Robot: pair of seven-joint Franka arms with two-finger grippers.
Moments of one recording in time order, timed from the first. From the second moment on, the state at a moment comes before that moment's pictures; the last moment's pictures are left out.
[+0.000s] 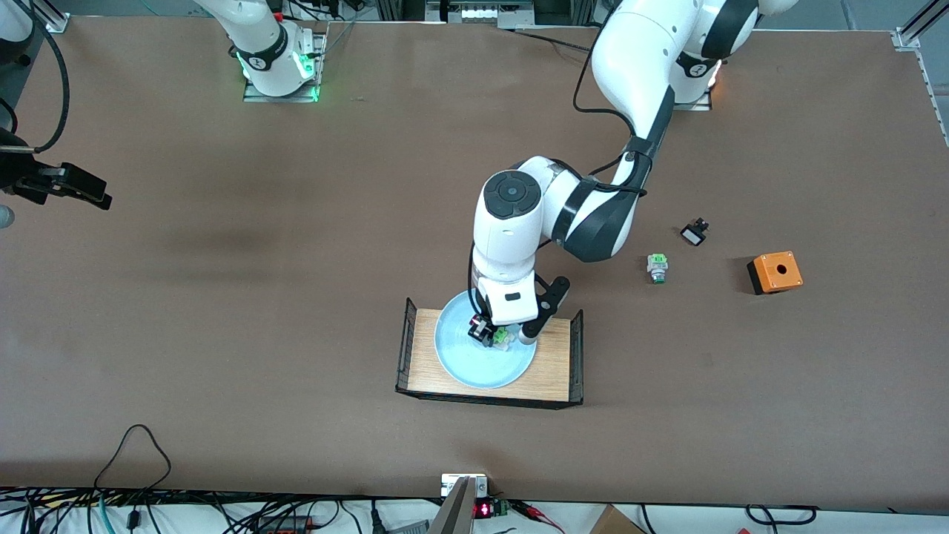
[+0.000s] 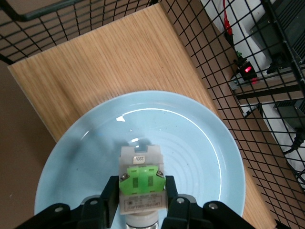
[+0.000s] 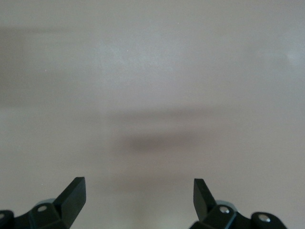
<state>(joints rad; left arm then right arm) -0.71 0.95 0.17 -0.90 -0.01 2.12 -1.64 0.09 0.07 -0.16 -1.60 -0.03 1.63 0.00</state>
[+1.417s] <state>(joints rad) -0.38 0.63 0.18 -1.07 -0.13 1.61 -0.64 0.10 0.07 -0.16 -1.60 -0.03 1.63 0.00</state>
